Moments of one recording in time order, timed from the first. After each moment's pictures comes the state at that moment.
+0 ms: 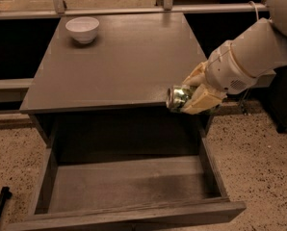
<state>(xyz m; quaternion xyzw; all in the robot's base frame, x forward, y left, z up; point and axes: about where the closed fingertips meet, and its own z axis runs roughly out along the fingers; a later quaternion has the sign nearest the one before) 0.497 -0.113 0.896 -0.68 0.67 0.09 0.28</state>
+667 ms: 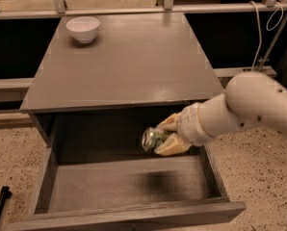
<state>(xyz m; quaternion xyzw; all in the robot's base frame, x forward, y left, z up) 0.477 -0.057 0.762 -0.67 0.65 0.16 0.32</state>
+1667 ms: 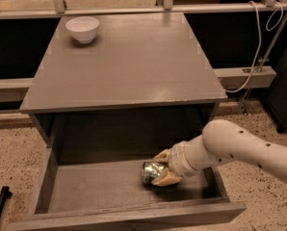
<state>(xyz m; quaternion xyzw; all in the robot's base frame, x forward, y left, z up) 0.451 -0.052 0.621 -0.68 0.66 0.17 0.27</state>
